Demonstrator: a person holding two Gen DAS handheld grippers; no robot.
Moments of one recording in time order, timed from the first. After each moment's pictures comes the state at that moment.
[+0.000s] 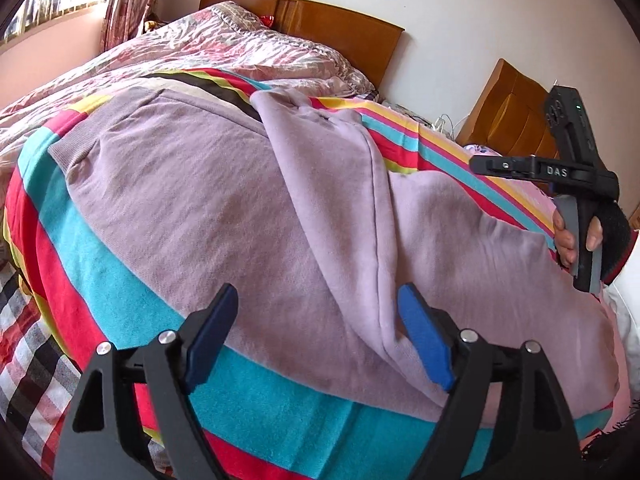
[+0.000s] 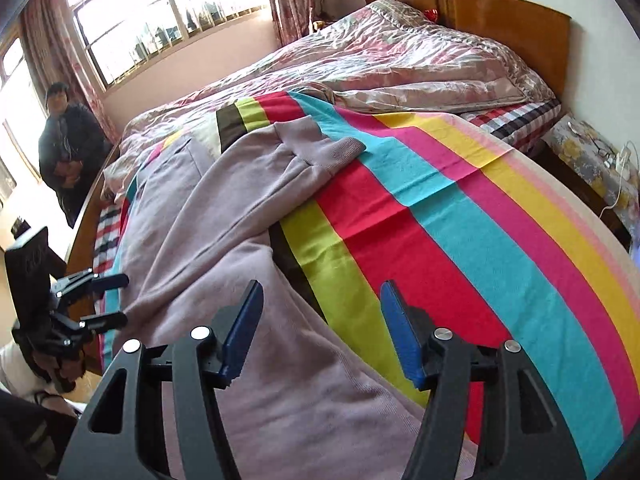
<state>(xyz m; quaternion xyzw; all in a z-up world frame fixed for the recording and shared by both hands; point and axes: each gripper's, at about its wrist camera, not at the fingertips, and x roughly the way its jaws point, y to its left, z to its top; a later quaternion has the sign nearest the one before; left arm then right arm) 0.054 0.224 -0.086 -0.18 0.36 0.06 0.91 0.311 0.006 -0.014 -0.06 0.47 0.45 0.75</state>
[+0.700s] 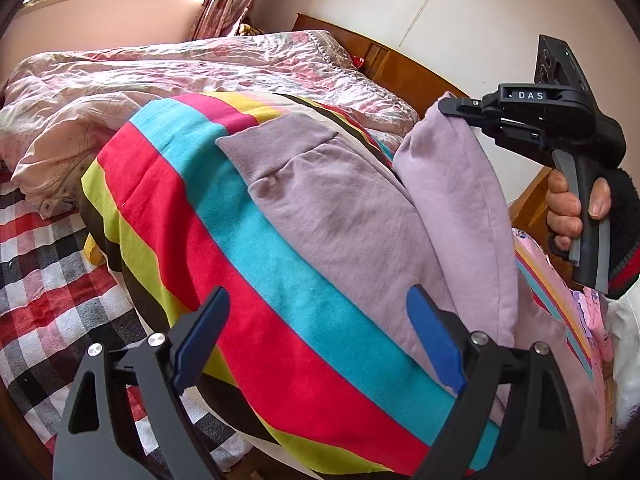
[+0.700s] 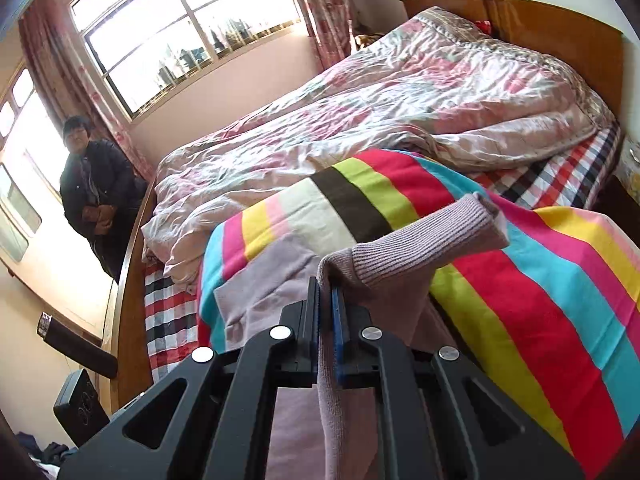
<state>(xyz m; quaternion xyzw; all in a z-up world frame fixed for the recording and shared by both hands) -0.031 0.351 -0.078 -0.28 0.30 0.17 0.90 0.231 0.267 0.063 -0.07 0.44 0.55 0.71</state>
